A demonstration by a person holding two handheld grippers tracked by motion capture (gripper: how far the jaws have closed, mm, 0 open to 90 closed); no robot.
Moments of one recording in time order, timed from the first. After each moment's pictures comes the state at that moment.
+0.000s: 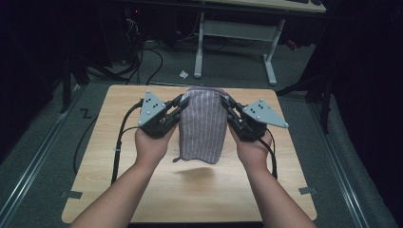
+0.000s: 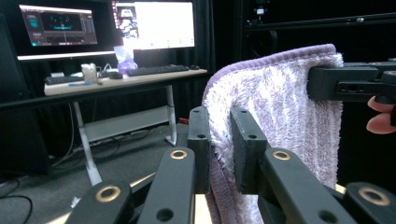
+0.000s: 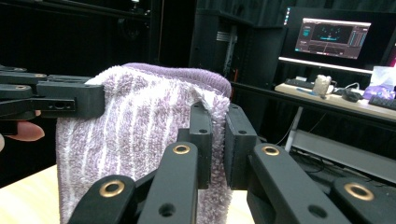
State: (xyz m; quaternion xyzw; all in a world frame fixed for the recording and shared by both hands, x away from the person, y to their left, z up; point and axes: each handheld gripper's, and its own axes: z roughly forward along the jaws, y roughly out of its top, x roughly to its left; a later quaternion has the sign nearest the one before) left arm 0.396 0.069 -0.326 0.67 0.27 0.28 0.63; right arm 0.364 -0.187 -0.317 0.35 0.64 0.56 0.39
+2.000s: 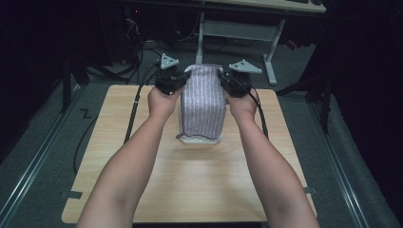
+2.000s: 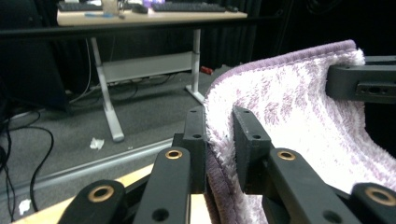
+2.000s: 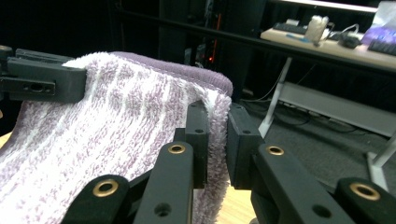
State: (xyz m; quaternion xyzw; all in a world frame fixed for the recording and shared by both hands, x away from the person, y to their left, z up) left arm 0.550 0.048 -0.349 0.71 0.38 0.24 0.54; right arm 0.527 -0.193 -0.342 0.42 0.69 0.48 0.35
